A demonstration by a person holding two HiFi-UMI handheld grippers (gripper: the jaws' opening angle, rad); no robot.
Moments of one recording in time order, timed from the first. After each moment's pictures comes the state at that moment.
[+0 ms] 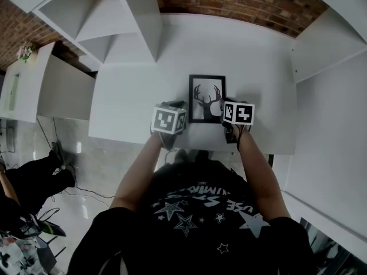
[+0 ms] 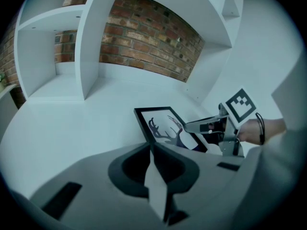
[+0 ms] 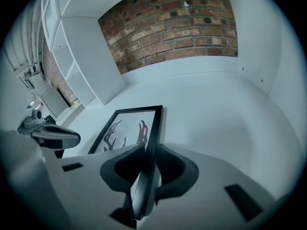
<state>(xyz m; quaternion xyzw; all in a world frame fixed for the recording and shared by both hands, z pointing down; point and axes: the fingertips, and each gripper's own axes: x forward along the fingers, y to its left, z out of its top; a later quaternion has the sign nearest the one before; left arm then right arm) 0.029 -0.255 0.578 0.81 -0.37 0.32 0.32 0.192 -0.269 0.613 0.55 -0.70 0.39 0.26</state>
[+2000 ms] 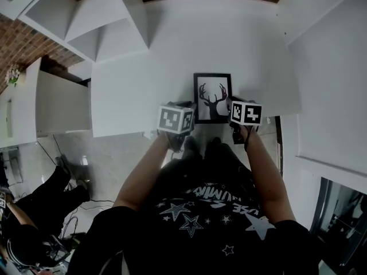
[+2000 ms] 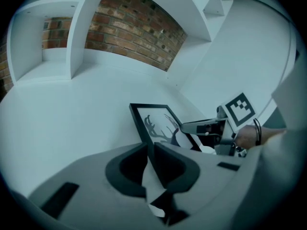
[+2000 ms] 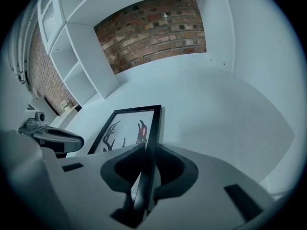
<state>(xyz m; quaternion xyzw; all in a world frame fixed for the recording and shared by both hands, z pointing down) 0.026 -0.161 0.585 0.84 -0.27 0.34 0.34 0.180 -0.148 0.610 0.62 -0.63 0.42 0.22</state>
